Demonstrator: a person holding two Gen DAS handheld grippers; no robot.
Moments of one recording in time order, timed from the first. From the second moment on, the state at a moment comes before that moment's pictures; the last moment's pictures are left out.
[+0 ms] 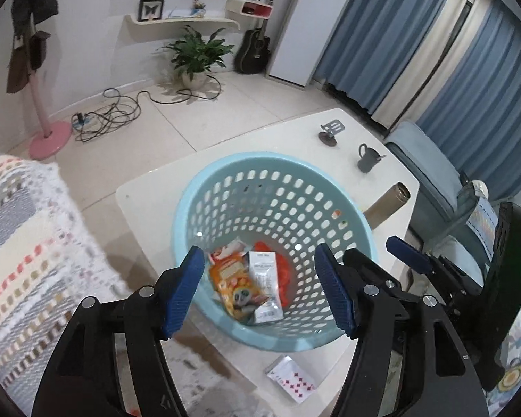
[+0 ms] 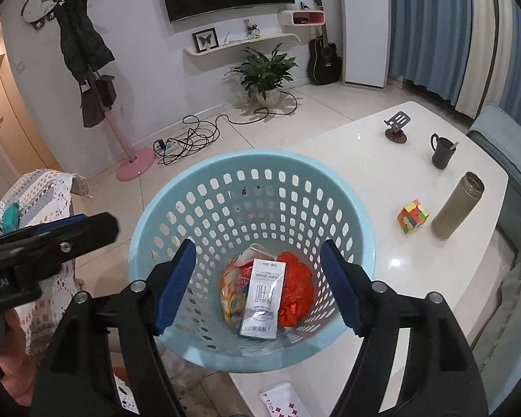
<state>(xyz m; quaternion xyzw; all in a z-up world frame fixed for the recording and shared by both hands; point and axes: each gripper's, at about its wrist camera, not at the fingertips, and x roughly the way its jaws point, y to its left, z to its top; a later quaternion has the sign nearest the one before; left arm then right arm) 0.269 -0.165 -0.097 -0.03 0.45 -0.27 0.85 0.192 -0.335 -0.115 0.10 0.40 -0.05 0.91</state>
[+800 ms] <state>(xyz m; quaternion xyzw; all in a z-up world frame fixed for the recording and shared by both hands) 0.141 0.120 0.018 -0.09 0.29 -0.03 0.95 0.147 -0.122 0.005 -0.01 0.24 0.06 0.97</state>
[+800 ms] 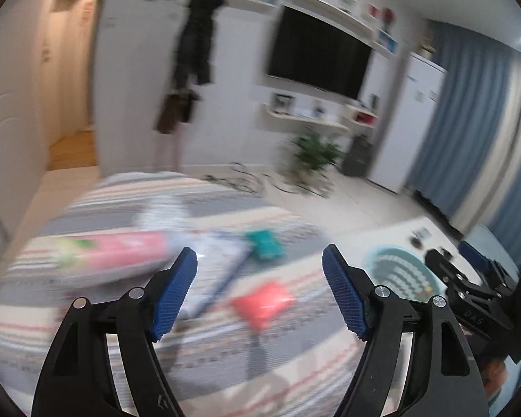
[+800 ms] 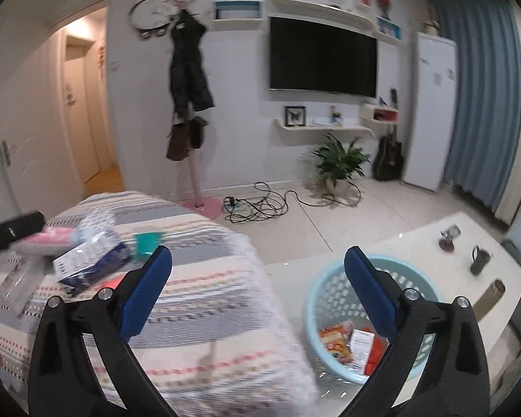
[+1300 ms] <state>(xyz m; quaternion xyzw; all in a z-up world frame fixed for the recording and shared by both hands) 0.148 0.265 -0.002 -0.14 0.32 0.06 0.93 0.155 -0.007 -0.044 -0.05 0.28 0.14 0.95</state>
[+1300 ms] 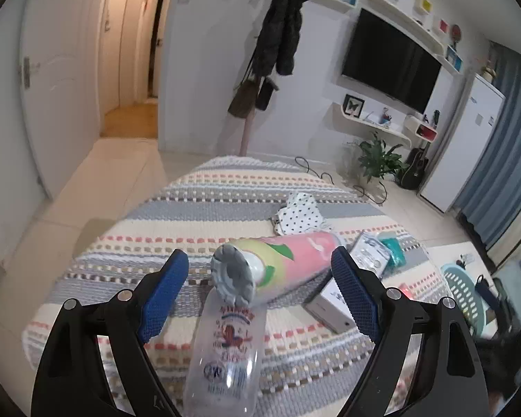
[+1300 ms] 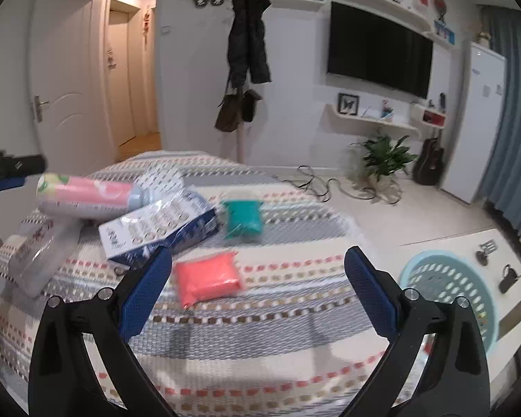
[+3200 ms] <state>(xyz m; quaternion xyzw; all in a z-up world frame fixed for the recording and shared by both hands) 0.192 0.189 -0.069 -0.05 0.46 0.00 0.89 0.220 0.019 -0.095 0.01 0.47 0.17 0.87</state>
